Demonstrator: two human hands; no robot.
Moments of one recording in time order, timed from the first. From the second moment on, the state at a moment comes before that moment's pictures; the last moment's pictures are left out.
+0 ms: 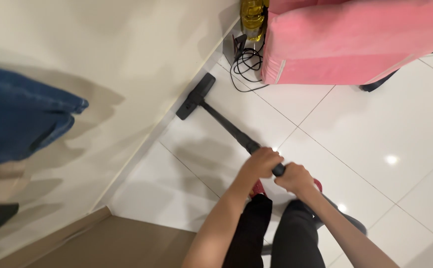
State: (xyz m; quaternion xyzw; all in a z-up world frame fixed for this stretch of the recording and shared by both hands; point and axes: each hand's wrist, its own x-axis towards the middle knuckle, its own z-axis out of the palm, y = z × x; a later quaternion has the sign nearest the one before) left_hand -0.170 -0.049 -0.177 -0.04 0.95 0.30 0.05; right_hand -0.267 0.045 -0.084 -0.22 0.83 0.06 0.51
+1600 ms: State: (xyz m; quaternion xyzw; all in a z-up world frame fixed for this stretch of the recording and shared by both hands) left_hand -0.162 0.041 -0.172 0.05 0.93 0.30 0.19; right_hand -0.233 0.175 -0.167 -0.22 0.82 -0.01 0.53
